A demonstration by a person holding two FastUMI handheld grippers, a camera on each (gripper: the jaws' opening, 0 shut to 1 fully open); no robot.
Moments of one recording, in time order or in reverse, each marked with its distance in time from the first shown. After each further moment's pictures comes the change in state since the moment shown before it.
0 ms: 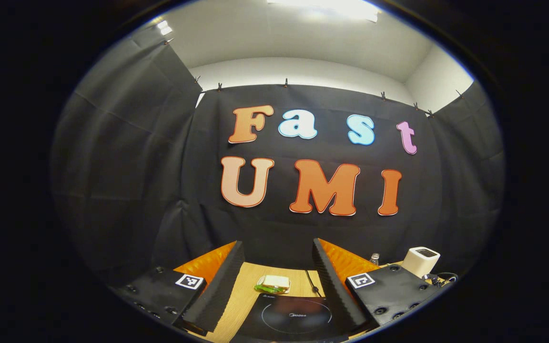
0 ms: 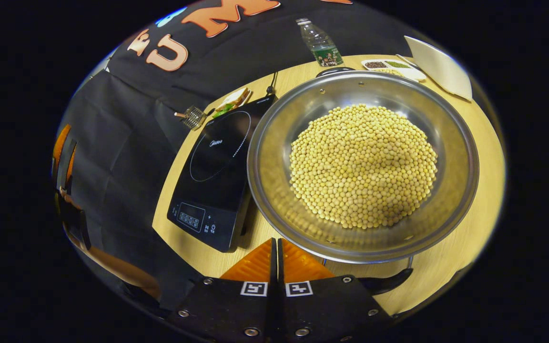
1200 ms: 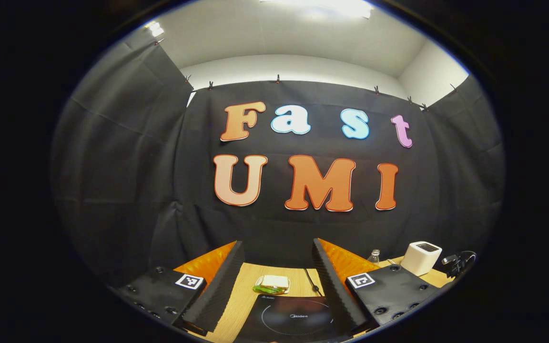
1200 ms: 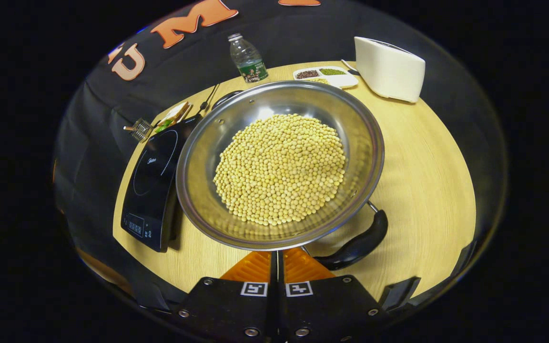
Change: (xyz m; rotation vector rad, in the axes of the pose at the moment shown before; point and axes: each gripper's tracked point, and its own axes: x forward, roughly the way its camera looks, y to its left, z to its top) left arm 0.016 -0.010 -0.010 0.031 0.018 -0.036; right arm -0.056 -0.117 0.018 0.035 -0.014 -0.291
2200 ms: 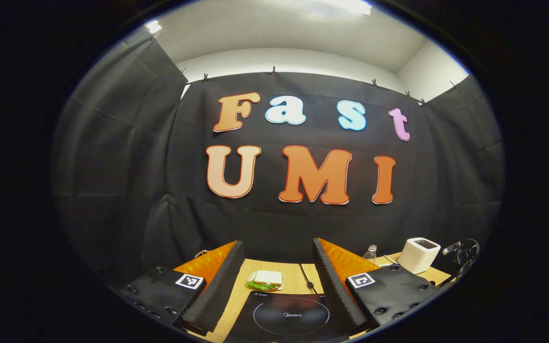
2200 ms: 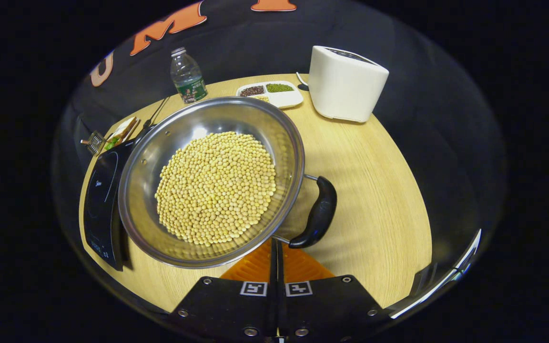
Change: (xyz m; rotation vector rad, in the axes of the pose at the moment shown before) left arm 0.024 -0.018 -0.021 0.001 0.047 -0.022; right arm 0.006 -0.098 0.054 0.042 -0.079 -0.282
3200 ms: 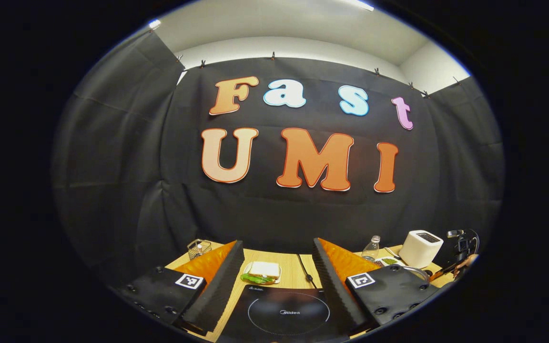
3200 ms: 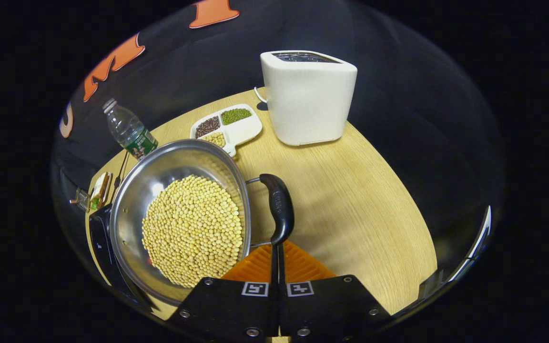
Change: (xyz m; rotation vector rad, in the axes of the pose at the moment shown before) left arm 0.030 -0.005 -0.038 -0.016 0.089 -0.009; right arm 0.043 -0.031 0.075 0.232 -0.052 -0.058
